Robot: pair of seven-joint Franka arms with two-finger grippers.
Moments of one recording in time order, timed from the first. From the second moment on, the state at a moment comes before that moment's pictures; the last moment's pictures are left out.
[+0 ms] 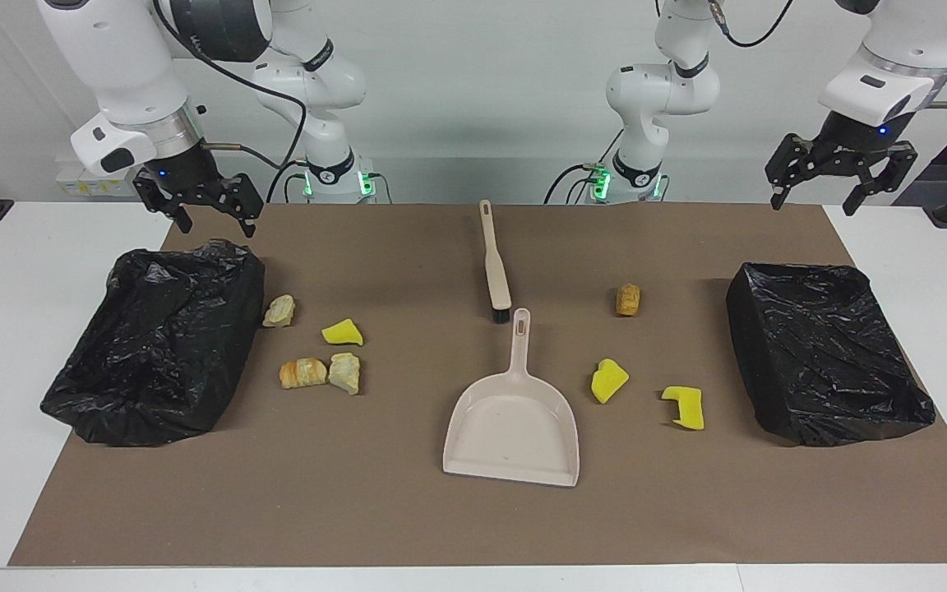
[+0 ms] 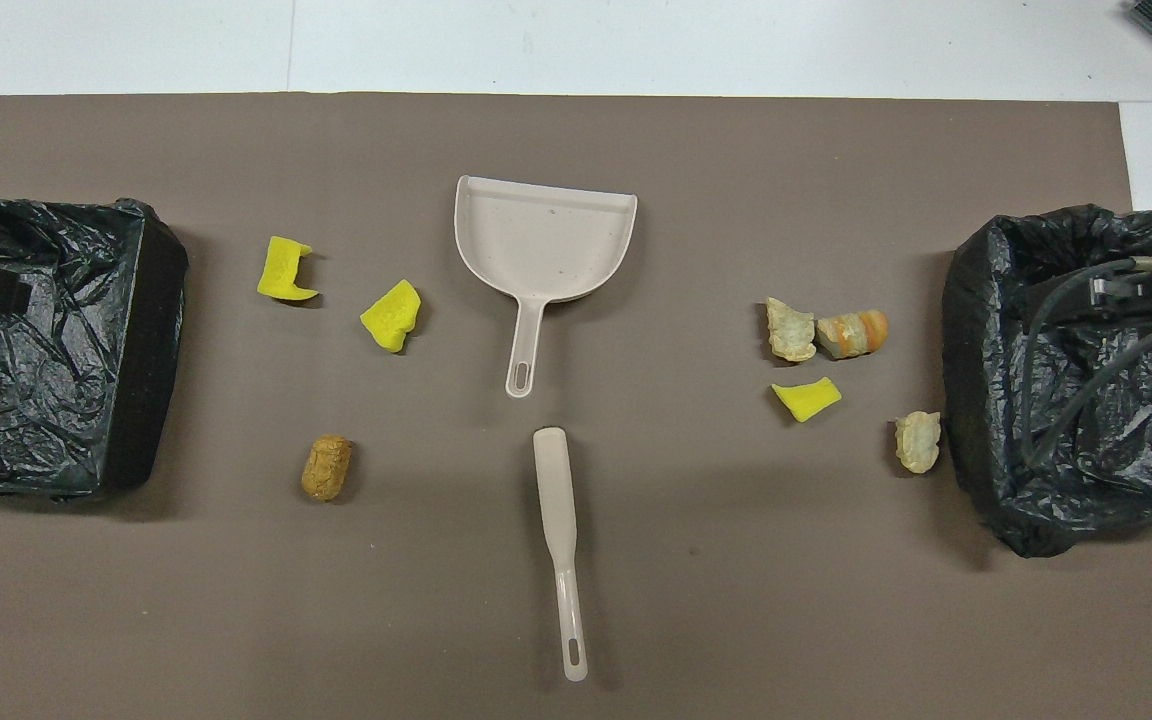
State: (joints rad) left arm -0.09 0.04 0.03 -1.38 0.04 1.50 0.17; right arm 0.05 0.03 -0.06 -1.55 -0.02 1.56 0.08
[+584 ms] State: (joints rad) left arm -0.09 0.04 0.03 -1.38 0.04 1.50 0.17; right arm 0.05 0.03 -0.06 -1.56 -0.02 1.56 0.08
